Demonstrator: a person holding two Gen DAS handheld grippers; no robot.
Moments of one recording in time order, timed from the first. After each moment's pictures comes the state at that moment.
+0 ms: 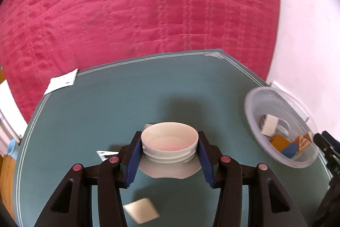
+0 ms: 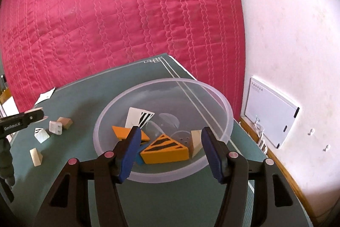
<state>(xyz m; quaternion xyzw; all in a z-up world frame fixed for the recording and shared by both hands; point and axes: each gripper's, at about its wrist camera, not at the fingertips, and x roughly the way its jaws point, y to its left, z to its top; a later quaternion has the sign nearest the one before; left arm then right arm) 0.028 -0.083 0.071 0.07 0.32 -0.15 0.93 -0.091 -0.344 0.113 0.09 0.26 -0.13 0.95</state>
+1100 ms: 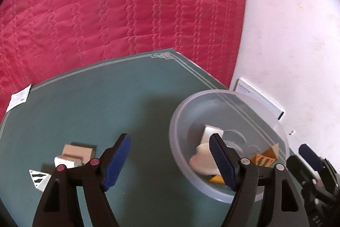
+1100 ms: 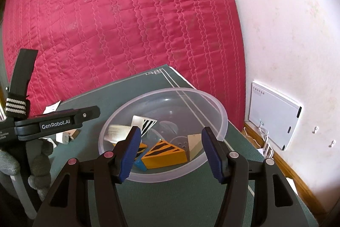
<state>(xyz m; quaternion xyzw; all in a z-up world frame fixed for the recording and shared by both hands) 0.031 -0.181 0.068 0.07 0.31 -0.24 0.91 -0.110 -0.350 0.117 0.12 0.22 -0.13 0.96</state>
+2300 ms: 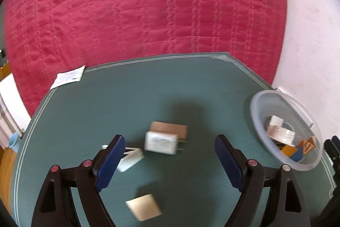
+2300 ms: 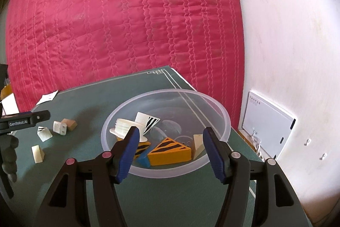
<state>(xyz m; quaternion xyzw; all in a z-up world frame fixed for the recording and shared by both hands) 0.026 -0.061 0.066 0.05 0.31 -0.12 0.94 -0.115 -0.321 0.121 0.06 0.22 -0.14 0.96</state>
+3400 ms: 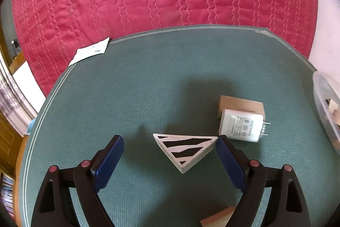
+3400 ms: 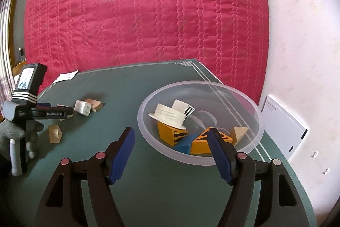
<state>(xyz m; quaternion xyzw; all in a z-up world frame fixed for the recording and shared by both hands) 0.080 -0.017 0.019 0.08 0.38 -0.03 0.92 -0.107 -0.269 0.116 0.02 0.25 -0.07 0.97</state>
